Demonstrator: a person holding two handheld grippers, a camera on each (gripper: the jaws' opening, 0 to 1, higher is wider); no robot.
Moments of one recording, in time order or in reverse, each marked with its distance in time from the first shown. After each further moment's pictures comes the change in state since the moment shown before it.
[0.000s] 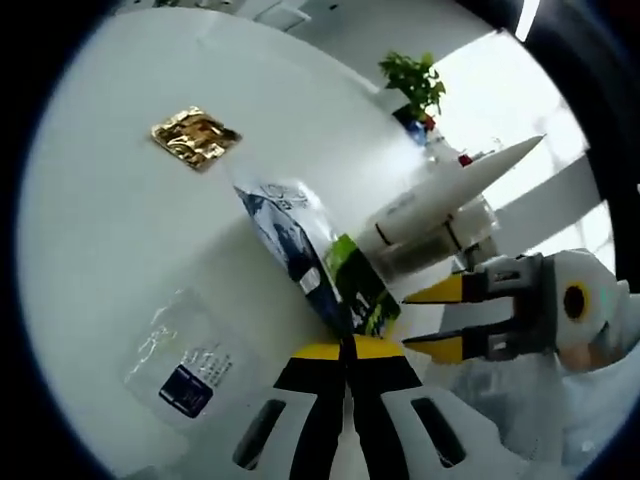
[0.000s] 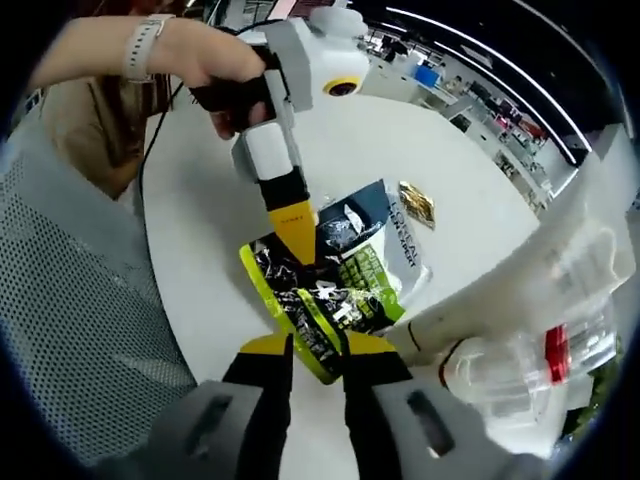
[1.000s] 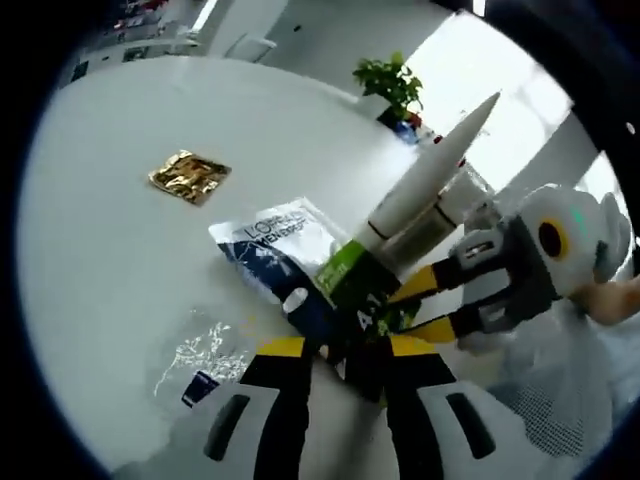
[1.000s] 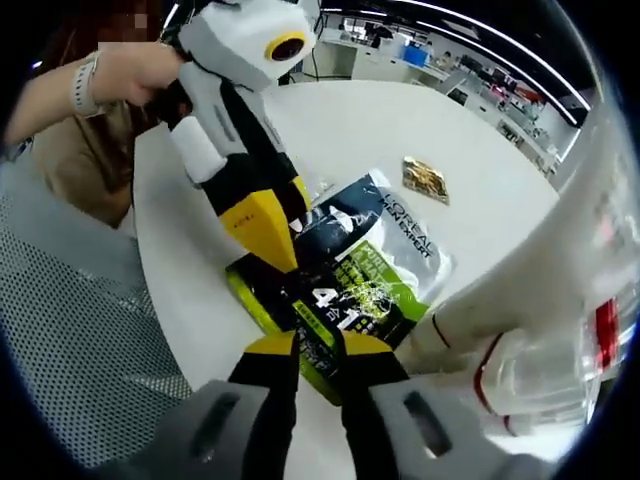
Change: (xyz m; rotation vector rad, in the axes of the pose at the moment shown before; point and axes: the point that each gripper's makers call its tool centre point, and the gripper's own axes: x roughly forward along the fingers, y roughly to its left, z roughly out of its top) left arm -0.016 0.012 0.006 0.261 -0.110 0.134; right arm 0.016 0.006 -0.007 0.126 0.012 0.078
